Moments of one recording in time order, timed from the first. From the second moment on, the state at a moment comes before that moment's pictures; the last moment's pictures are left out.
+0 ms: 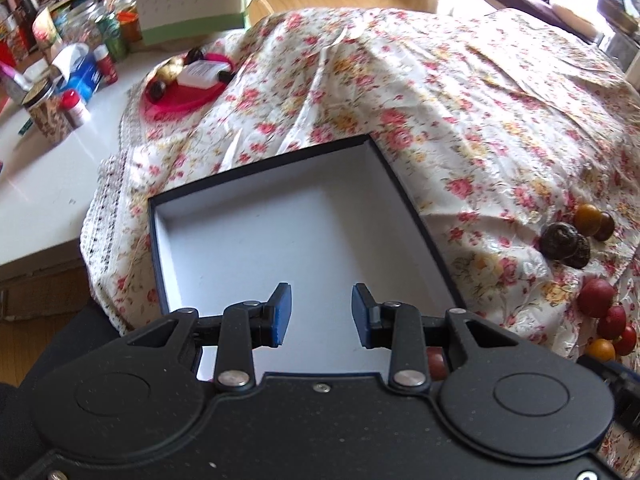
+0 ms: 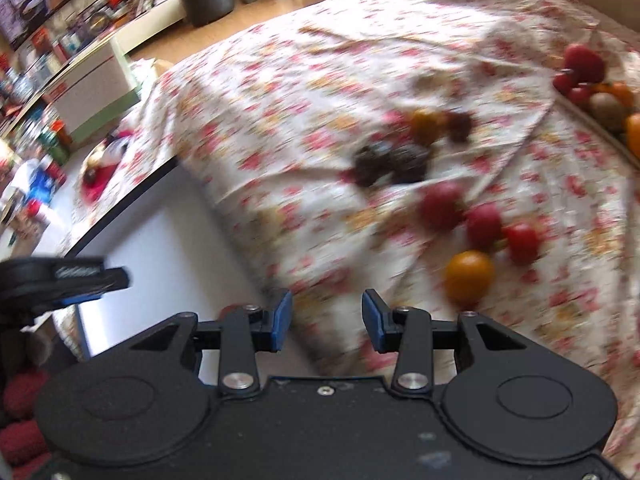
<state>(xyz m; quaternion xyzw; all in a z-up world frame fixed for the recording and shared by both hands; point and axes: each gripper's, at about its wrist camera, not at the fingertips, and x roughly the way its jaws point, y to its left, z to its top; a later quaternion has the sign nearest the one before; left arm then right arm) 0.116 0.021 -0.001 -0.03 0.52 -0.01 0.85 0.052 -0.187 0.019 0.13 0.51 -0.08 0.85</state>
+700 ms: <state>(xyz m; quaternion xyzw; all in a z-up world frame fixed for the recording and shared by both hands) 0.082 -0.099 0.010 0.10 0.49 -0.18 0.85 0.045 -0.323 -0.010 0.20 0.50 -0.16 0.83</state>
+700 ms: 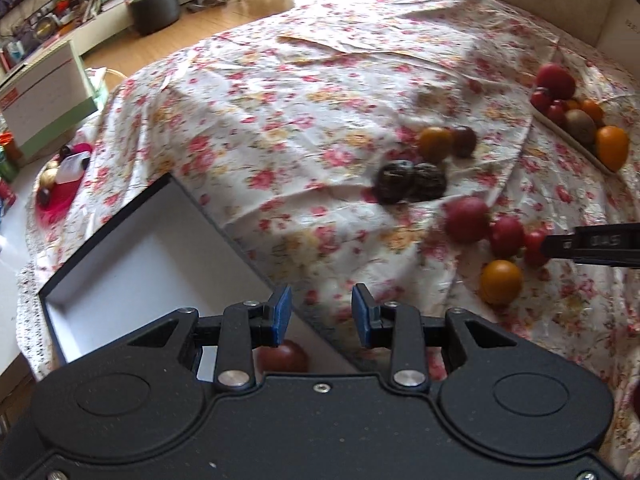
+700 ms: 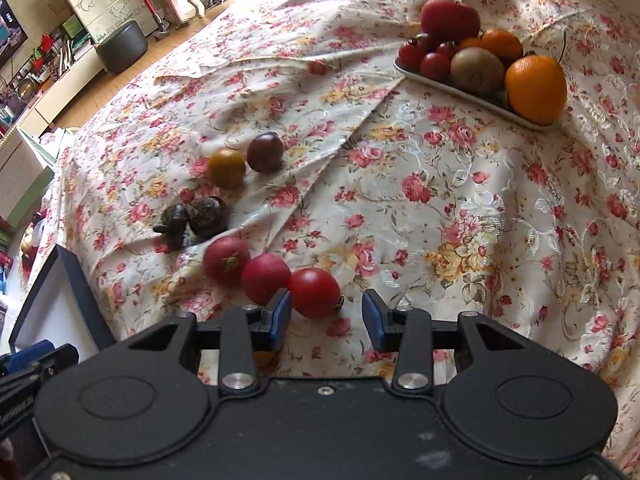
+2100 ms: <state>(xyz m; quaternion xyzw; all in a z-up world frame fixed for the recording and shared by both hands) 0.139 -0.223 -0.028 0.02 0.55 -0.20 0.81 0.039 -0.346 -0.031 0.19 0.49 -0.13 0.84</state>
